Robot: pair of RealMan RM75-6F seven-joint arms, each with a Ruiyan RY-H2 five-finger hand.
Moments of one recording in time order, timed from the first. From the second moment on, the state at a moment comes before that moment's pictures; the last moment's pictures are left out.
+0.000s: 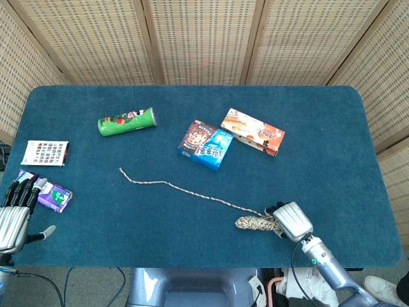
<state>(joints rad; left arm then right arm) -0.10 -1.10 -0.02 -1.73 1.49 1.47 0.17 0.40 -1.49 -0.03 -1.28 -1.67 1.17 -0.15</state>
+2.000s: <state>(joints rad) -0.72 -1.72 -0.07 -0.80 1.49 0.85 -0.16 0.47 -1.41 -0.04 -1.38 -1.77 1.26 -0.16</state>
